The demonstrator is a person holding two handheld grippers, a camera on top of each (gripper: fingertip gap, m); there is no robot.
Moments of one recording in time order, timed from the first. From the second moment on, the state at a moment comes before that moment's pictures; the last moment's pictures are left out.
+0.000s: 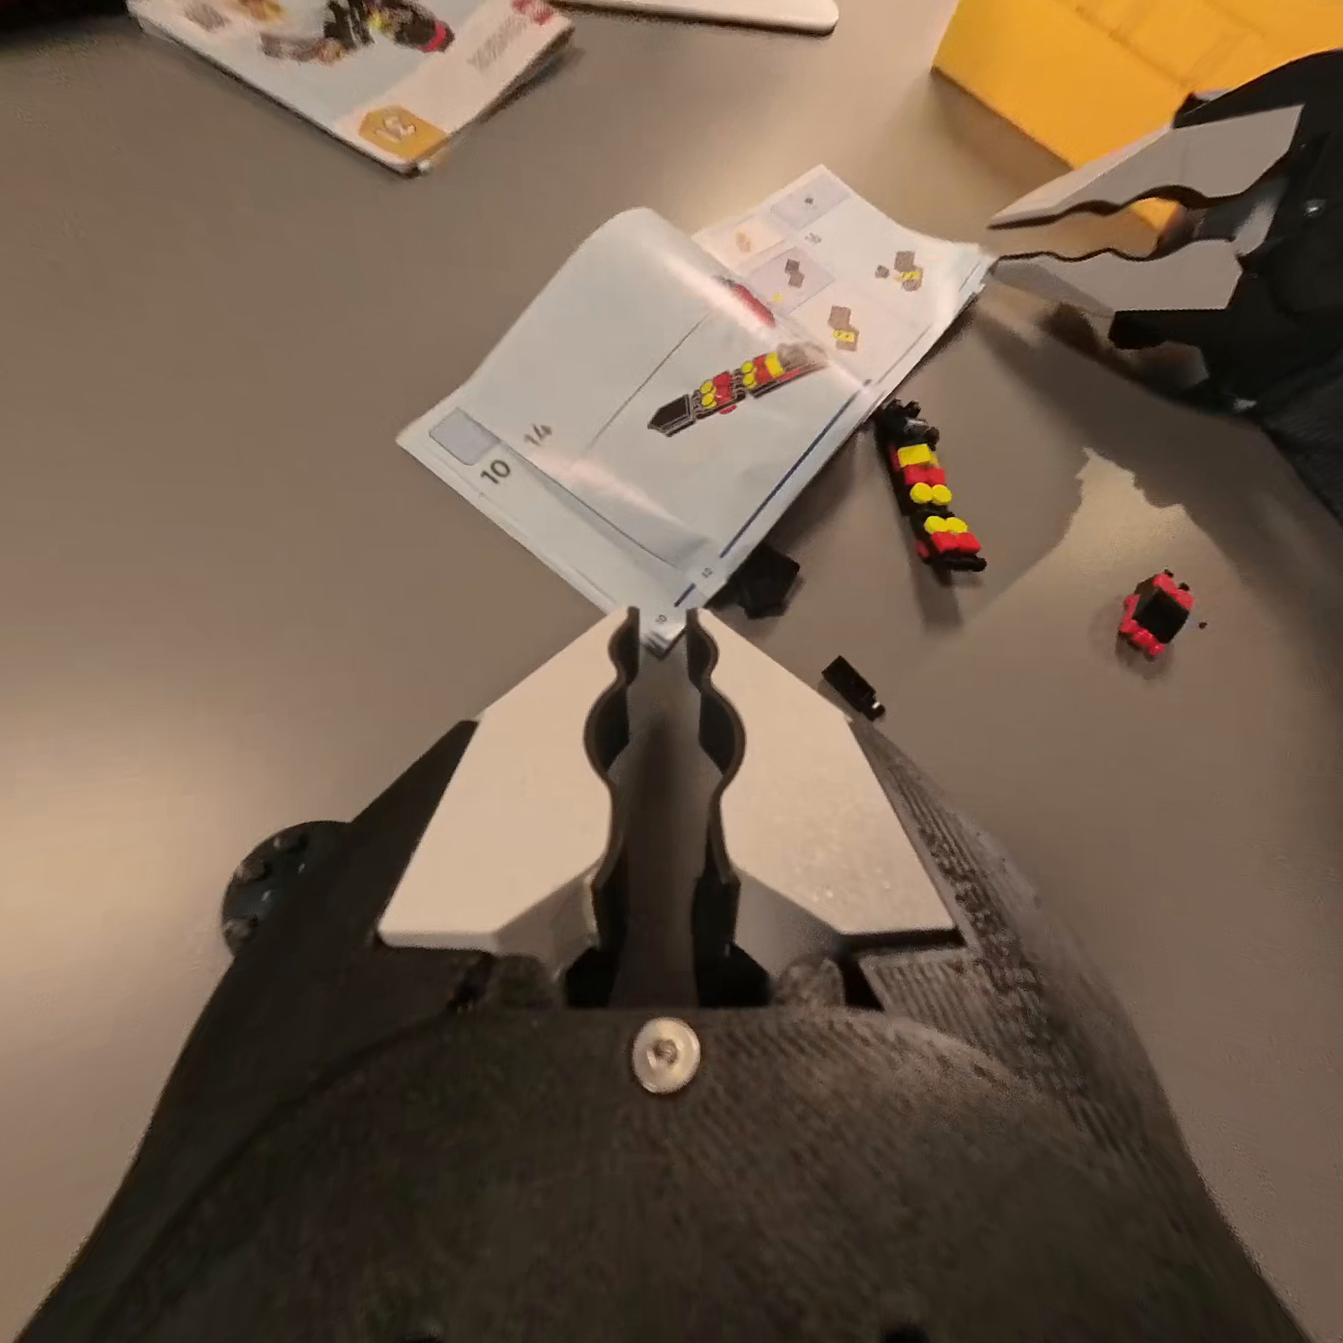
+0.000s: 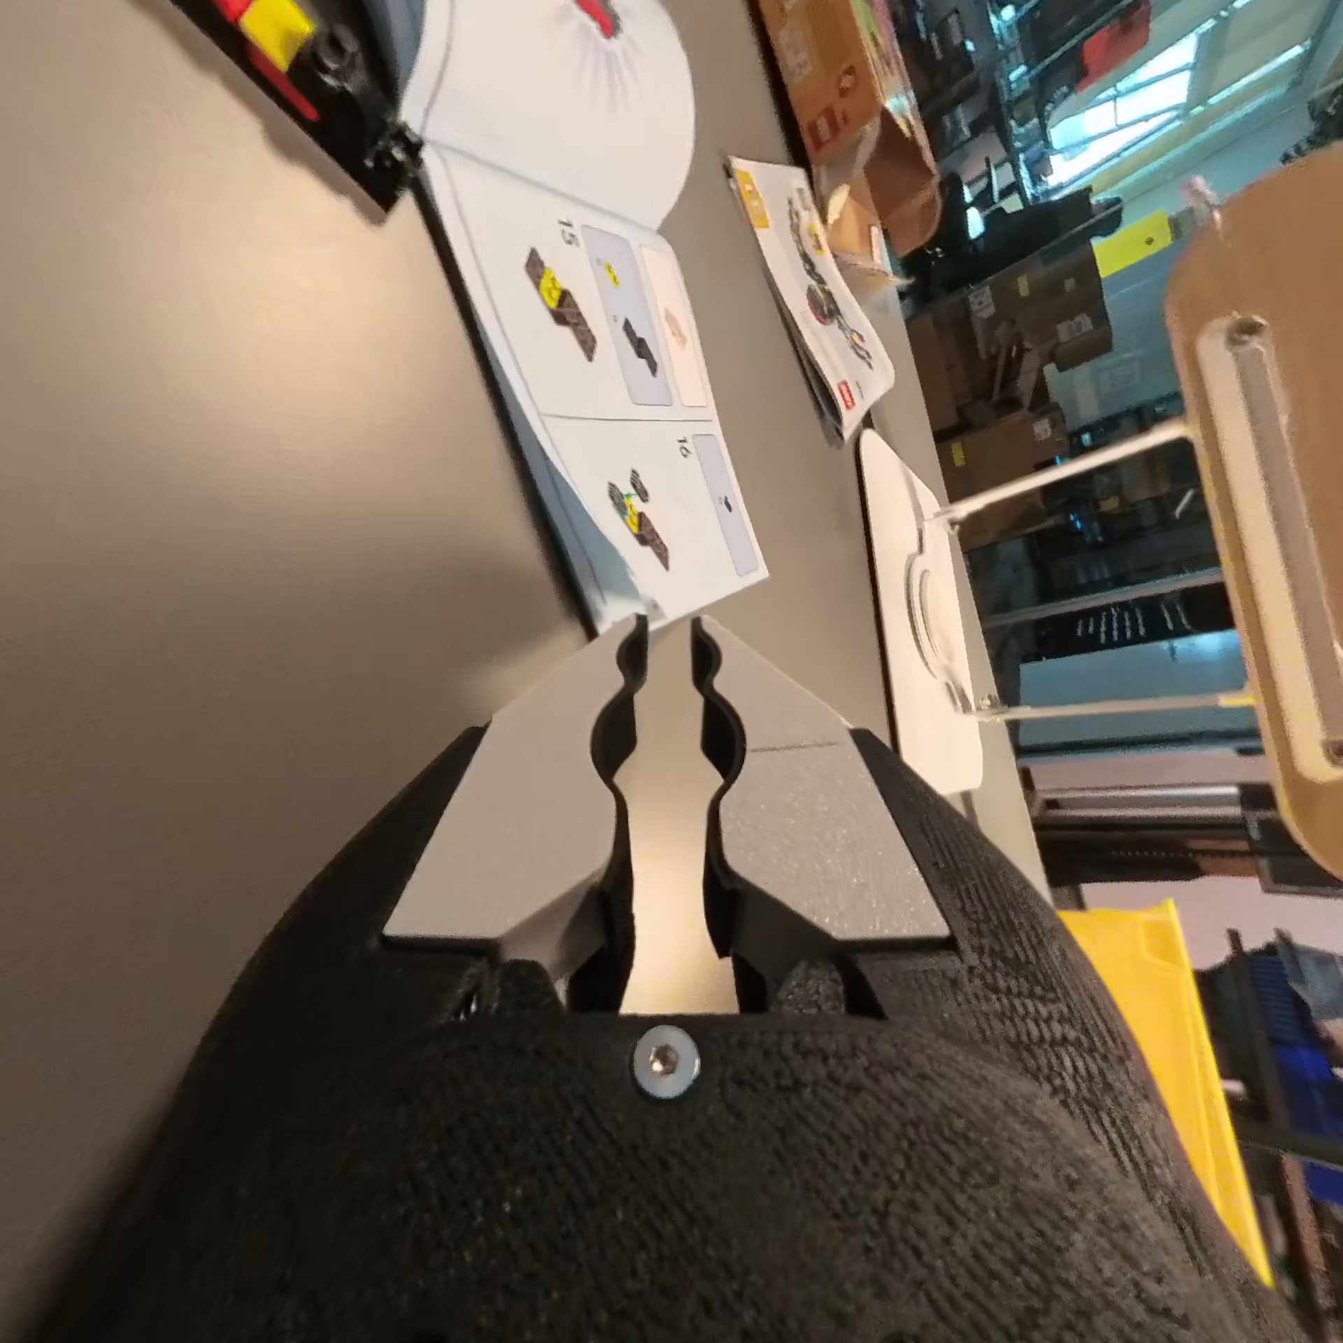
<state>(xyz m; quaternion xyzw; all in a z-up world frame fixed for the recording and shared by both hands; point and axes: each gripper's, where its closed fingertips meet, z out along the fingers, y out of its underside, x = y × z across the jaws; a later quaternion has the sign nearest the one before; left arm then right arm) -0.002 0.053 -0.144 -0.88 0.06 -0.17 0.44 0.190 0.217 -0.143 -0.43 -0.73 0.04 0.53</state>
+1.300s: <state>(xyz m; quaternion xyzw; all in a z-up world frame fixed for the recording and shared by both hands) 0.064 0.032 -0.103 -0.71 0.33 0.12 0.61 0.073 0.152 -0.156 -0.73 -0.53 0.29 0.33</state>
